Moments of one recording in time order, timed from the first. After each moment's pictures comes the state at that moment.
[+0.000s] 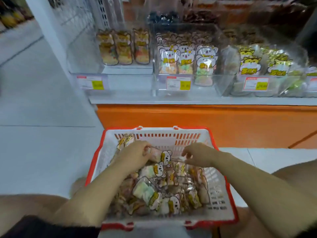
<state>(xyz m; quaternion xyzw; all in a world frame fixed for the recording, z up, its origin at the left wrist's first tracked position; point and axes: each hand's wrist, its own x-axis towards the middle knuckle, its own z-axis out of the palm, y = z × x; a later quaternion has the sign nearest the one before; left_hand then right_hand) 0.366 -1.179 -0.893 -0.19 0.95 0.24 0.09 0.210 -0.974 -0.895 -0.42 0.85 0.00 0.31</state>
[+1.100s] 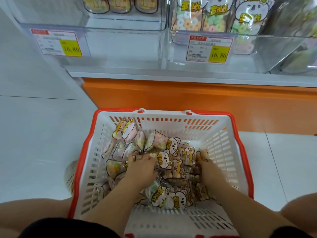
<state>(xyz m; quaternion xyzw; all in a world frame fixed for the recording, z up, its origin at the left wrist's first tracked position) 0.378 -1.159 -1.022 -0.18 0.92 0.16 0.30 0.243 -0.922 -1.089 -0.28 0.92 0.07 0.28</state>
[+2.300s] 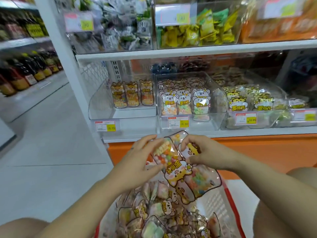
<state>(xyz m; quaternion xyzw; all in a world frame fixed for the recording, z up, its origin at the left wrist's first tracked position) 0.382 -1.185 -0.760 -0.02 0.97 0.23 -0.09 0.223 -0.980 -0.737 -0.42 0.79 -0.35 0.27</state>
